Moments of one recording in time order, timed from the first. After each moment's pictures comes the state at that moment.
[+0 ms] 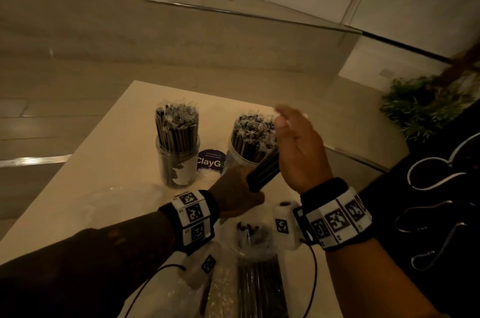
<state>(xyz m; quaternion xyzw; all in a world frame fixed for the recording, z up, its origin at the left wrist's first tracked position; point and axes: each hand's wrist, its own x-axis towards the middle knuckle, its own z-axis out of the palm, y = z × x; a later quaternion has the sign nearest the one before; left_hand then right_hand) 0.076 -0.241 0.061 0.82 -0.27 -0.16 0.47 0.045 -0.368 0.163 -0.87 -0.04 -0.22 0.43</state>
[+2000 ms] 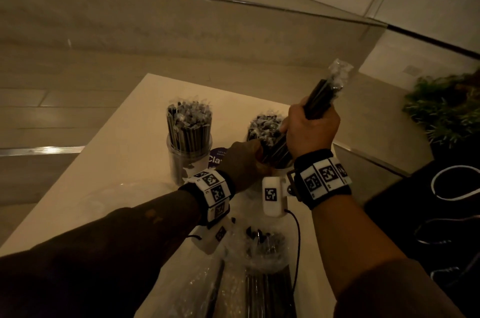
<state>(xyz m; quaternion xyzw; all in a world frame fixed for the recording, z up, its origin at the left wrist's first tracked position) 0.129 -0.248 0.062 0.90 -0.21 0.01 0.39 0.115 -0.352 0.156 -0.73 0.13 -0.31 0.60</state>
